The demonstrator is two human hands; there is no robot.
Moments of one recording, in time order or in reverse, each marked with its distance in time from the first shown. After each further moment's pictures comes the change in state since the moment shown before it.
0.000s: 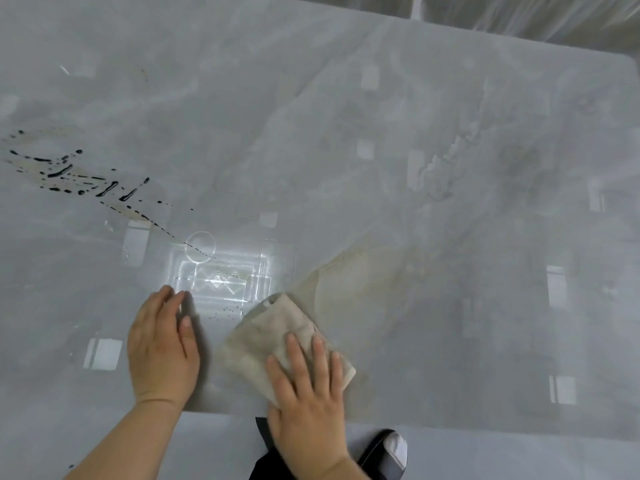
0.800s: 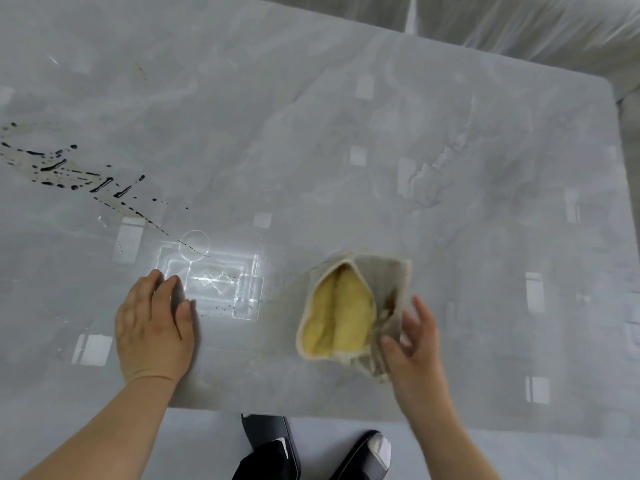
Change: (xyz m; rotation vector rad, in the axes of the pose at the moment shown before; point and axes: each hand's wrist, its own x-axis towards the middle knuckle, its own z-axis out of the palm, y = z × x) left_hand 0.011 0.000 0.001 0.074 -0.024 -0.025; right_hand 0.024 0.090 -0.075 1.163 0.167 0.708
